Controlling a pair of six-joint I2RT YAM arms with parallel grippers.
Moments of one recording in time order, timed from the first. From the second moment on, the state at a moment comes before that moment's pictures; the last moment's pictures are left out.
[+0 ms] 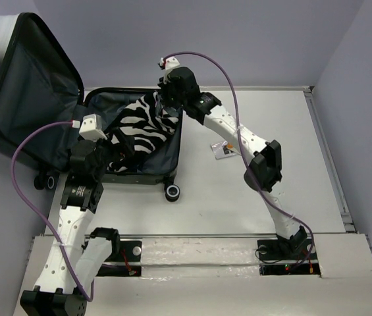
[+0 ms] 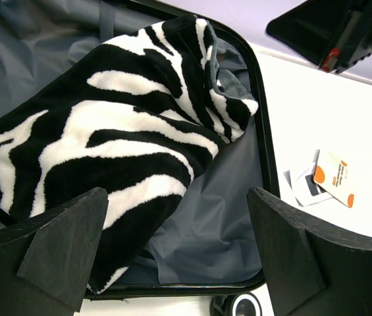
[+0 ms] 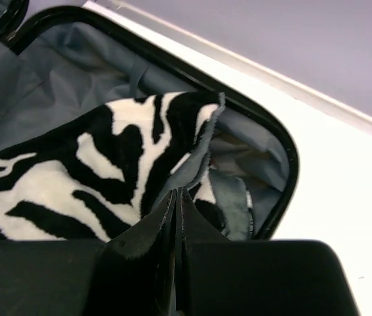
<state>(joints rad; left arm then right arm) -0.12 0.72 0.75 -0.25 0.04 -0.36 0.73 2.31 2.41 -0.42 0.14 0.10</state>
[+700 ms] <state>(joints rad) -0.12 0.72 0.75 -0.25 0.04 -0.36 0.77 2.36 2.21 -0.34 -0.14 0.13</state>
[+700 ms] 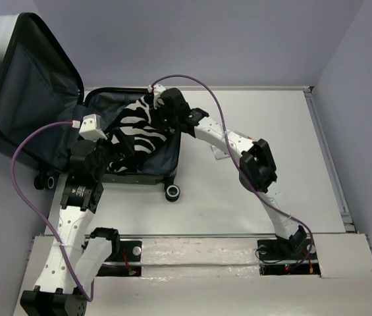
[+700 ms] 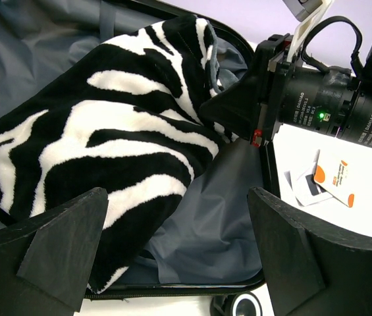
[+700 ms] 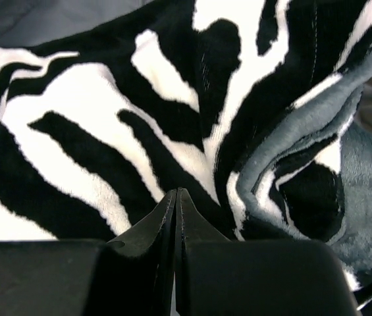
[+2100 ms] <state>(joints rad) -0.15 0.94 0.80 -0.24 0.11 -0.39 0.68 2.08 2.02 -0.37 0.10 0.21</state>
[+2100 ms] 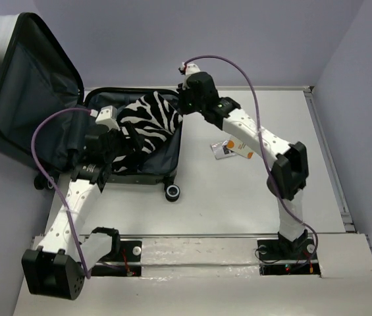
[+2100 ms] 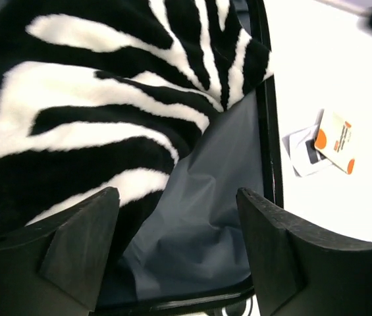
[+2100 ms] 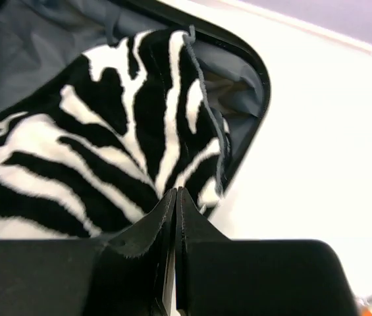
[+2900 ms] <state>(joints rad) -0.38 1.79 1.31 -0.16 0.14 -0.55 0.52 1.29 1.12 -0.21 0.12 0.29</state>
